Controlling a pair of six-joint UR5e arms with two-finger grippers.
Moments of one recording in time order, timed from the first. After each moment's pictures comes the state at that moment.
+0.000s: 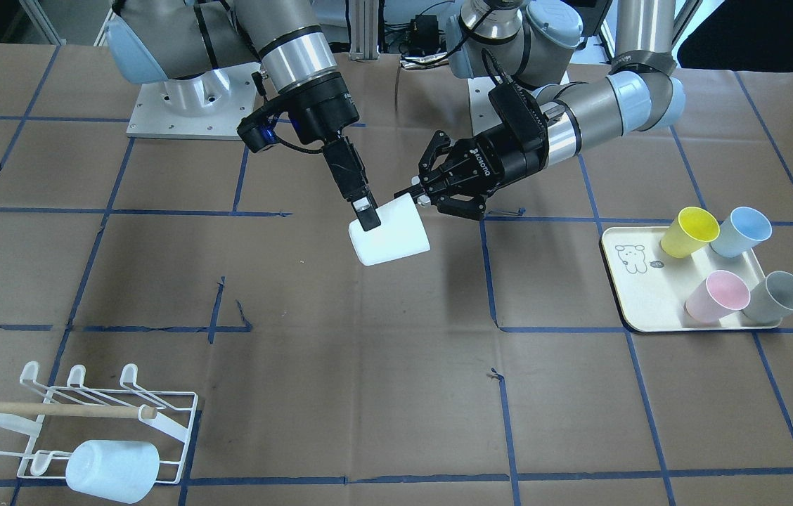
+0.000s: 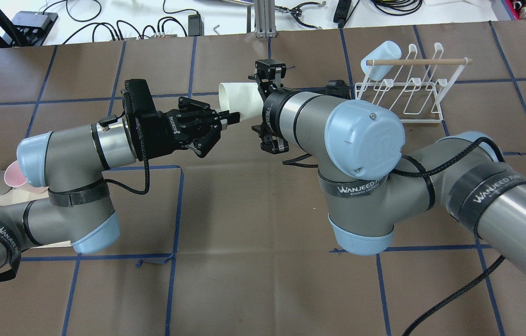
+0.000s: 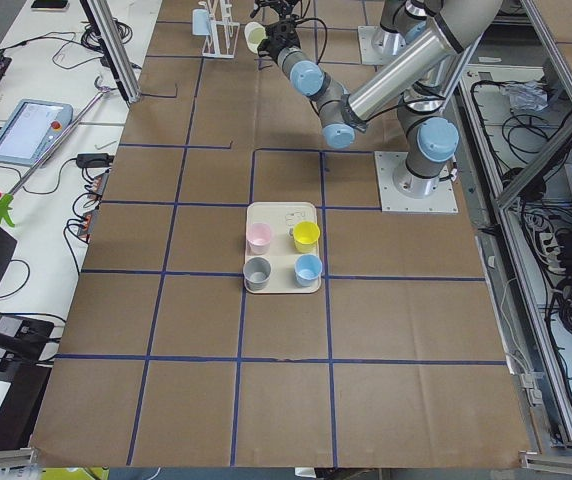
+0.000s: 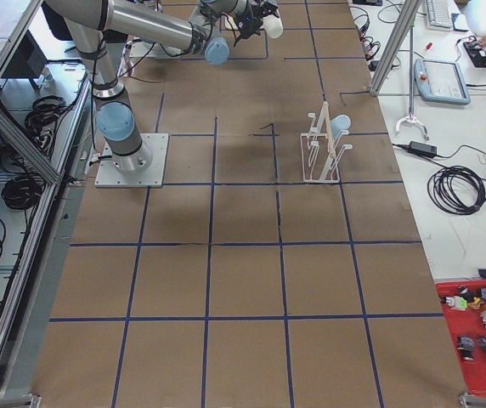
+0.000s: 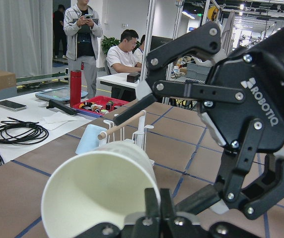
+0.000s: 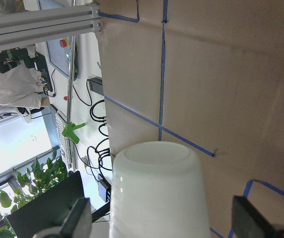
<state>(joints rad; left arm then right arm) -1.42 -1.70 -2.29 0.02 0.31 0.67 1.93 -1.49 2.02 -2.98 -1.40 1.83</state>
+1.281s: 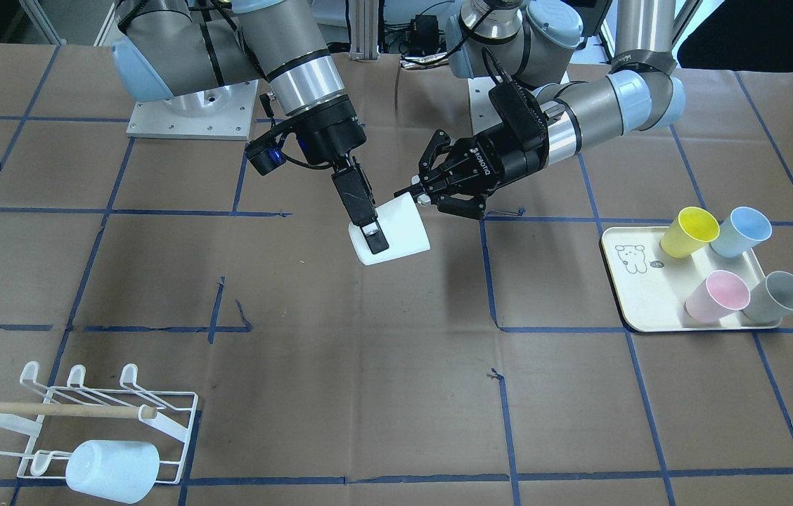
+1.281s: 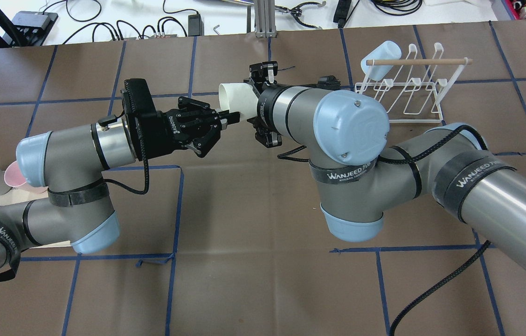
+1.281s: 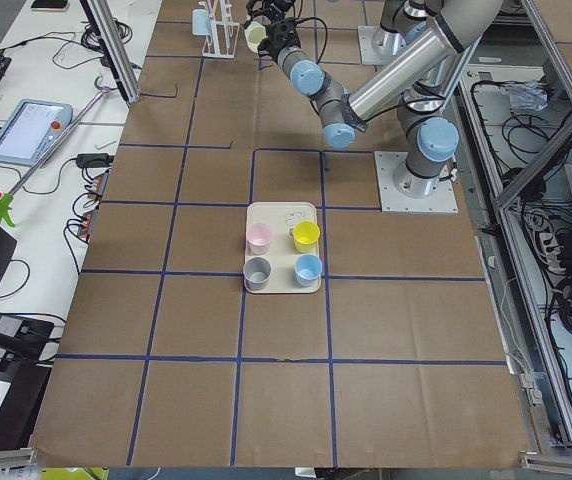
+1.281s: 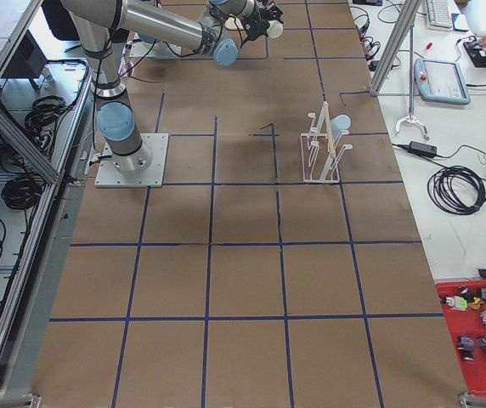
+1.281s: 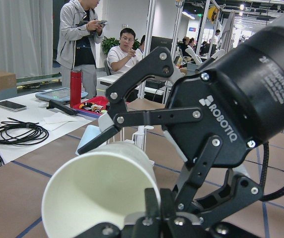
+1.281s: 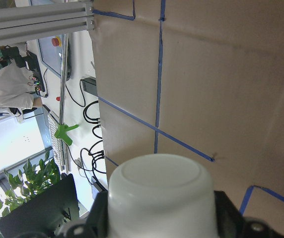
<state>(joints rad) -1.42 -1.70 -2.29 0.02 0.31 0.67 1.93 -1.44 1.99 -2.98 -1.39 1.82</state>
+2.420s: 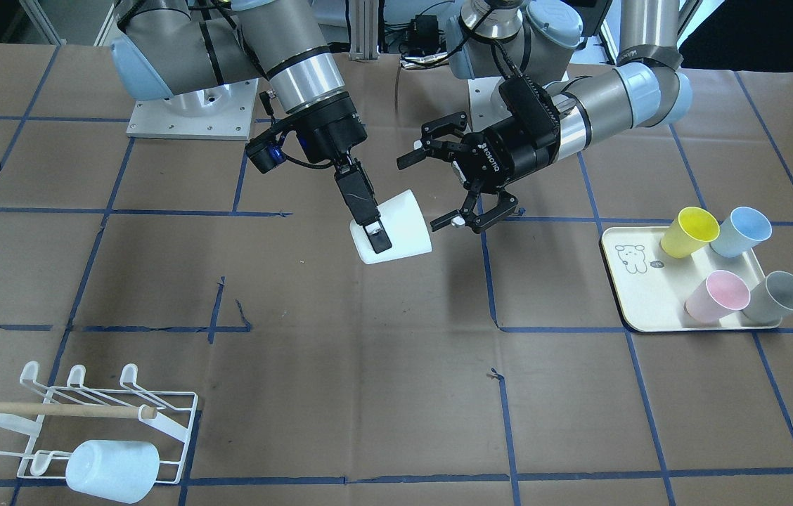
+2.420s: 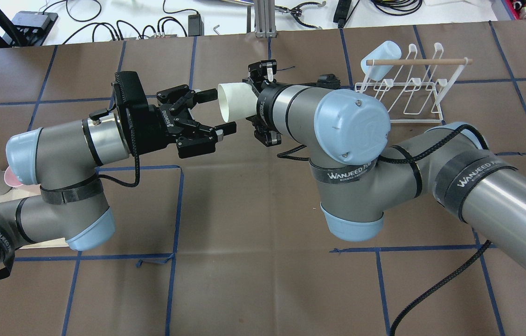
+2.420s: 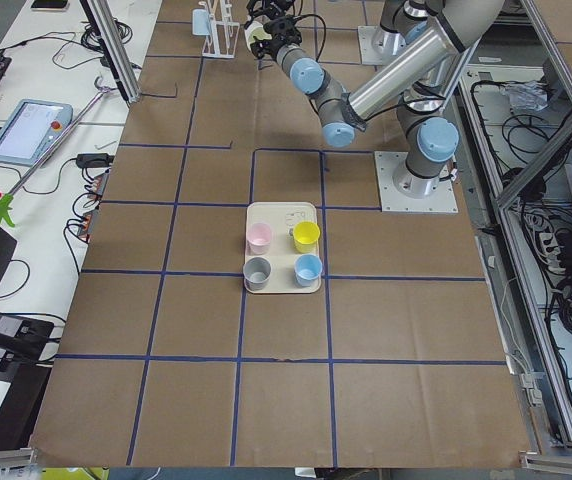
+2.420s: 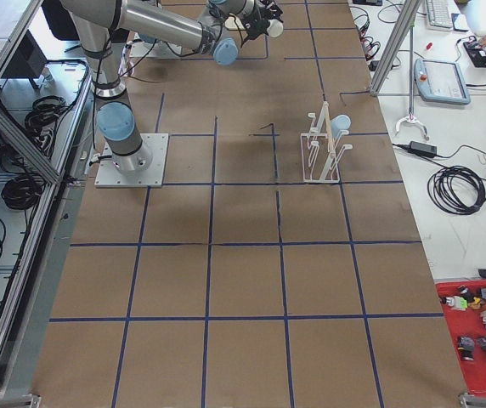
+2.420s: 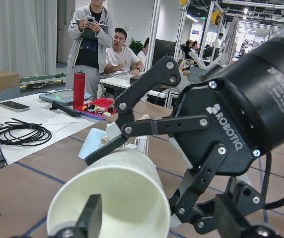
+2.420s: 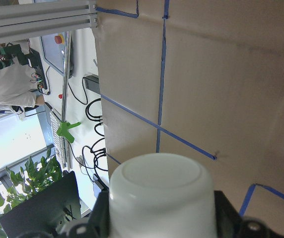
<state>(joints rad) -1.38 -1.68 -2.27 0.04 0.31 0.58 1.93 -1.44 1.99 -2.98 -1.39 1.81</state>
